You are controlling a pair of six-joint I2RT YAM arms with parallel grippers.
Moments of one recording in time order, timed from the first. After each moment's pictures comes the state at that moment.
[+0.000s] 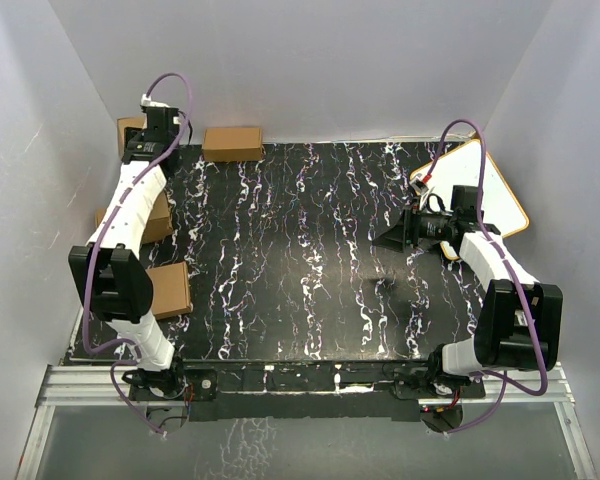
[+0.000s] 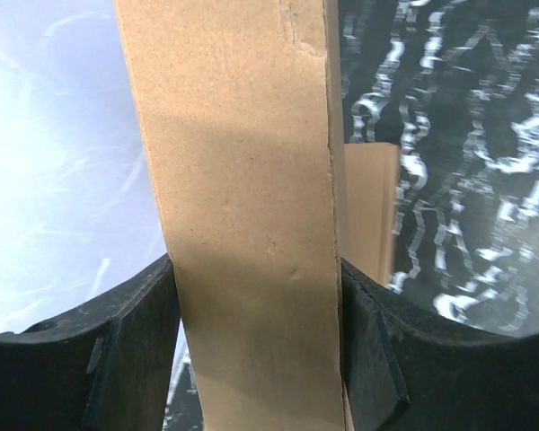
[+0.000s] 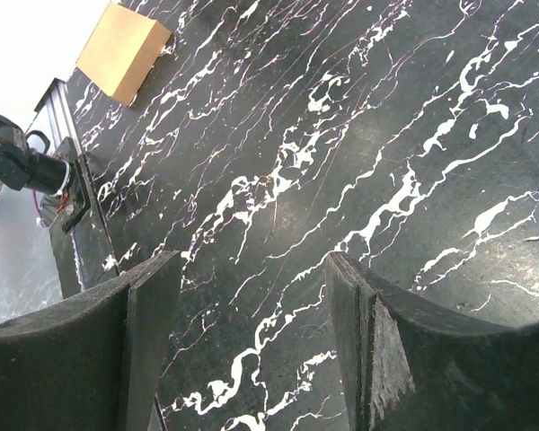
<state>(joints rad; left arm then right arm) -0.09 1.75 1.71 -0.74 -0.67 0.08 -0.14 1.40 0.85 -0.24 -1.18 -0.15</state>
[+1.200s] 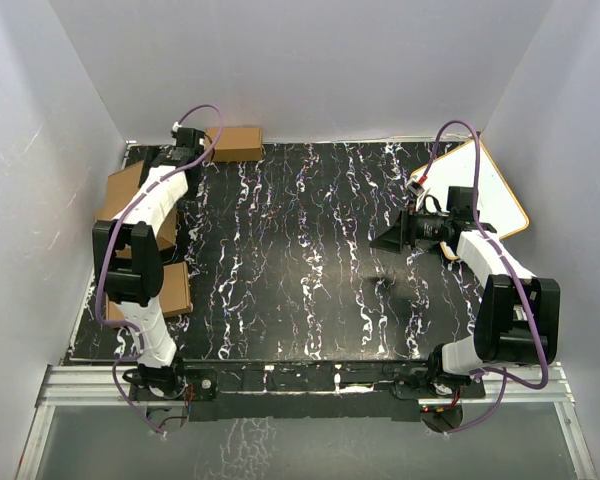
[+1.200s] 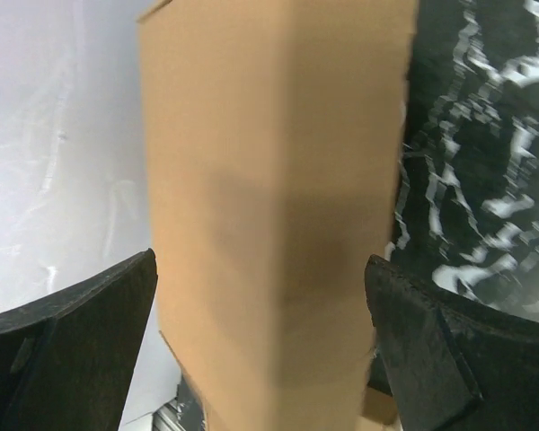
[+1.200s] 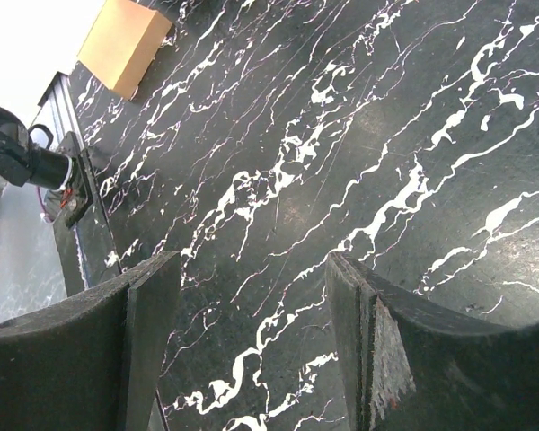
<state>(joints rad) -0.14 1.90 1.59 -0.64 -0.79 0.16 -0.12 1.43 0.85 -0.24 -1.18 -0.15</state>
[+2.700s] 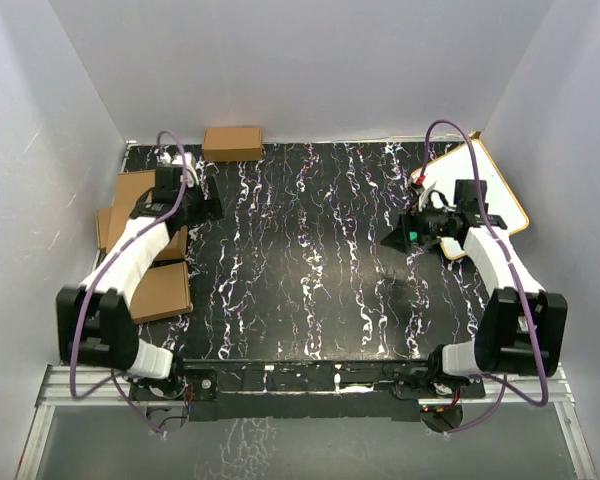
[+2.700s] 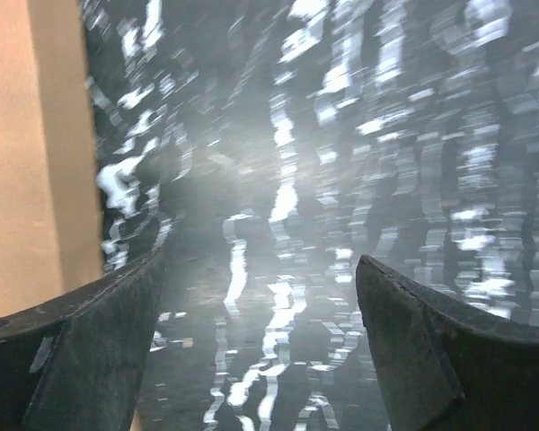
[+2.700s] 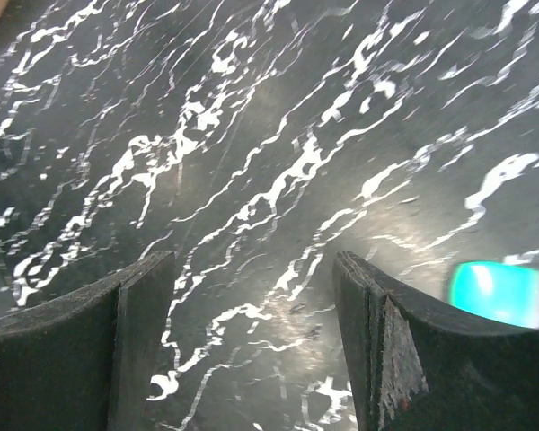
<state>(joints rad) -0.14 1.51 1.10 -0.44 -0.02 -0.27 -0.13 1.40 0.92 -0.44 -0.98 -0.44</state>
